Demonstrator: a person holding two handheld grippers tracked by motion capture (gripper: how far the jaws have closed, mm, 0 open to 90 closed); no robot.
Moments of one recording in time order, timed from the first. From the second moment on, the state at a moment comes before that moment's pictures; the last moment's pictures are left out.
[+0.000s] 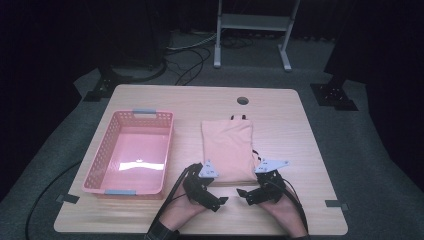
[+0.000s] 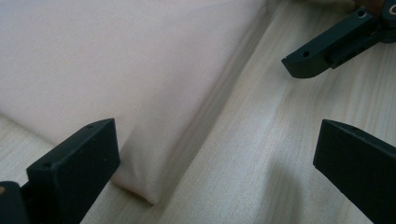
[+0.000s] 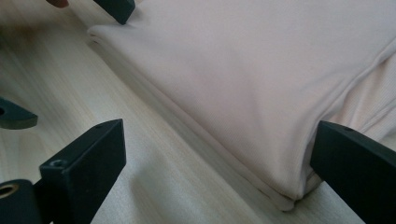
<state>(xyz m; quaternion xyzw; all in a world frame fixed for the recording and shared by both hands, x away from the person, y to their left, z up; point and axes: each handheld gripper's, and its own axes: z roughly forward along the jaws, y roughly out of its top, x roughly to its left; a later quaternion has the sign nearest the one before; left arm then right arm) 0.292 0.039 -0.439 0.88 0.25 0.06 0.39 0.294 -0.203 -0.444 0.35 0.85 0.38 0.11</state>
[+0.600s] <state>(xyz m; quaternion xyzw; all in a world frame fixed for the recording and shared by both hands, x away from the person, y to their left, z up) 0.287 0.041 -0.439 0.89 0.25 0.06 0.39 0.286 -0.205 -0.444 0.34 0.85 0.38 0.11</state>
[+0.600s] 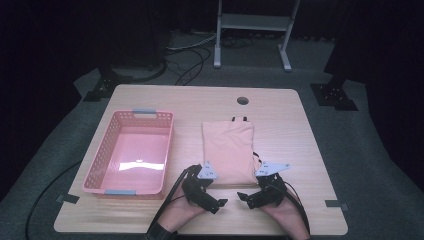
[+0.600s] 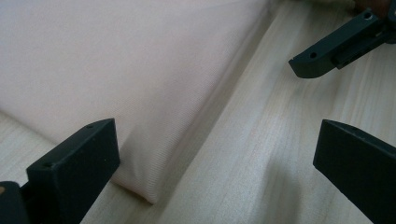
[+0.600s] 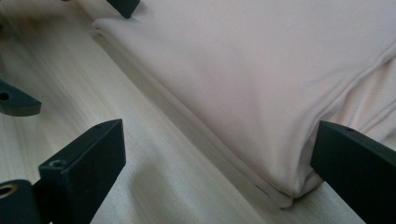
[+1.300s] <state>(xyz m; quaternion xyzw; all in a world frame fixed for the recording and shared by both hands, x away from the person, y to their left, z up) 0.275 0.037 -0.440 0.89 0.24 0.06 0.39 0.271 -0.209 -0.444 0.34 0.85 0.38 0.11</state>
